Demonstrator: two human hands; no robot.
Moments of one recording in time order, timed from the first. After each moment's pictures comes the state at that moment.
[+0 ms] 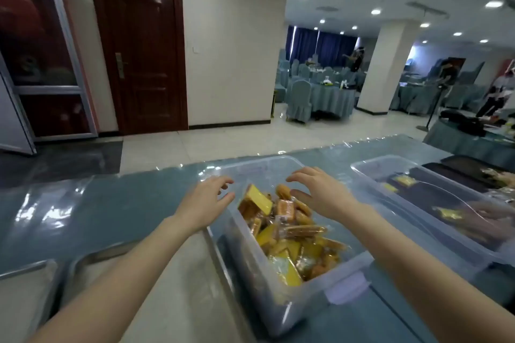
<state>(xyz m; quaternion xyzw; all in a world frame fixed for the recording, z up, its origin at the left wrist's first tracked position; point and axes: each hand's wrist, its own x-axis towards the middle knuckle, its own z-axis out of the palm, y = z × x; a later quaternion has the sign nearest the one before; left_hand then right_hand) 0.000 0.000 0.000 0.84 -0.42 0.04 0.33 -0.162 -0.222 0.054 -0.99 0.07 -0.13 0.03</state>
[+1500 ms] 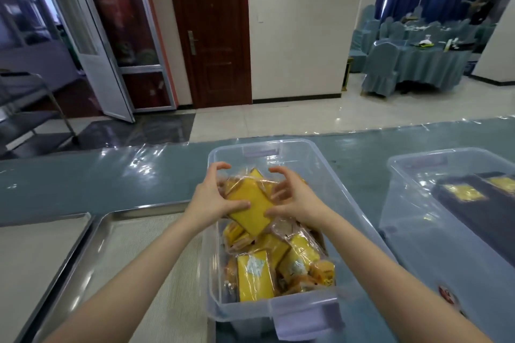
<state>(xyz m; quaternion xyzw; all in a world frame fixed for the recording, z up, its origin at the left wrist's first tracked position) -0.054 -0.116 -0.026 0.84 -0.19 -0.05 0.50 -0.109 -0.333 -0.038 -0.87 -0.02 -0.02 0.49</state>
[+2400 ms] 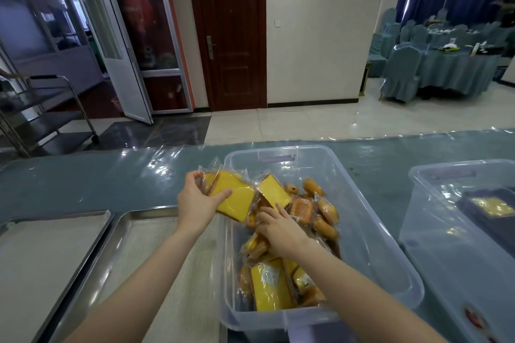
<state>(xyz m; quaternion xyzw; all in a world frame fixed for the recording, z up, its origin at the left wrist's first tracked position) -0.046 -0.086 -0.029 0.84 0.00 0.11 0.53 -0.073 -0.286 -0.118 -0.98 -0.21 -0.02 -0.04</state>
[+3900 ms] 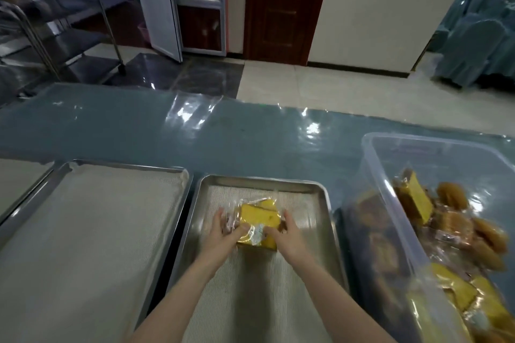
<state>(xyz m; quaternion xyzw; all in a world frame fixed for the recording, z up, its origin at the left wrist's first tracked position) 0.050 0.182 -0.234 0.74 0.10 -0.17 0.65 0.032 0.006 -0.207 -0.80 0.19 0.13 0.55</state>
